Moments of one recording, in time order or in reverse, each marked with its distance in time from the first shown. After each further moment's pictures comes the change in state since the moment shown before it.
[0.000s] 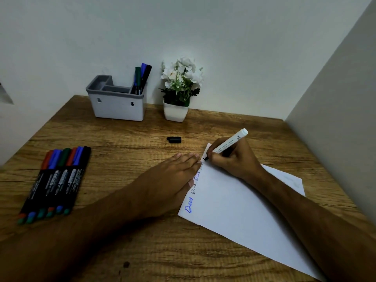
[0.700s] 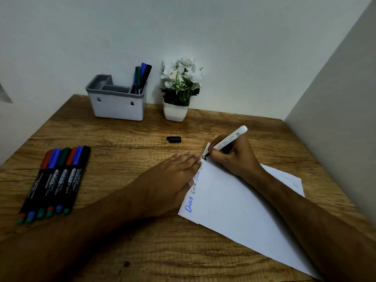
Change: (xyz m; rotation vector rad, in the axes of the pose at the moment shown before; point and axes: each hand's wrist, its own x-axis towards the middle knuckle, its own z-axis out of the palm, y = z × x) left_hand -0.001 -0.002 0.004 -0.004 0.036 0.016; right_hand 0.004 0.003 0.003 -0.047 0.095 0.019
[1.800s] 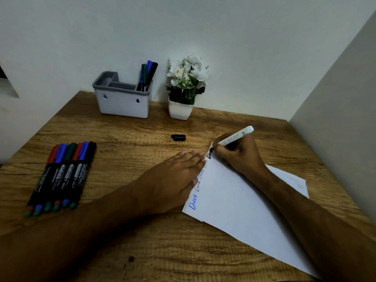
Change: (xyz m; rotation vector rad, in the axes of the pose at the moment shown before) left_hand -0.001 0.000 0.001 -0.002 0.025 0.011; right_hand 0.002 0.002 0.002 -0.002 0.044 0.077
